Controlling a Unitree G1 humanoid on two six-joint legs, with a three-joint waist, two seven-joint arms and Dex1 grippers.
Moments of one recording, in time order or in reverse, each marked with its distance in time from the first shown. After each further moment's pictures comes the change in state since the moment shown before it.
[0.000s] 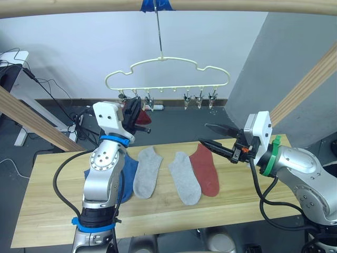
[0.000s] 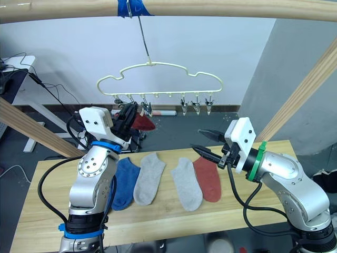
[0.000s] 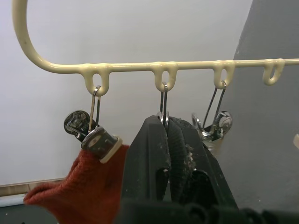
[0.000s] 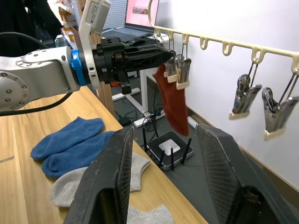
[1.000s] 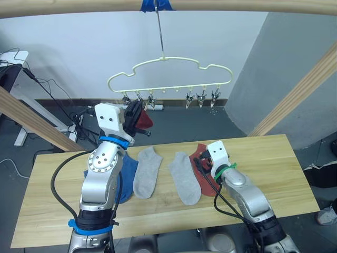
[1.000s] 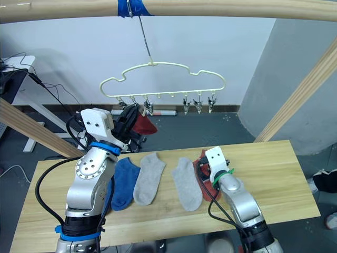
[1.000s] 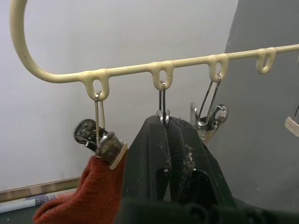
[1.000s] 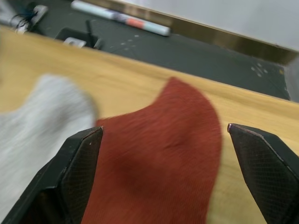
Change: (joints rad) left arm 0.022 0.028 -0.010 -0.024 0.013 -0.001 -0.043; right arm 0.038 0.475 0.225 0.649 -0.543 -0.039 -0.545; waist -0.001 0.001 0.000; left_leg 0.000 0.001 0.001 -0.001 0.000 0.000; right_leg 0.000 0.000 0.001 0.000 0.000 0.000
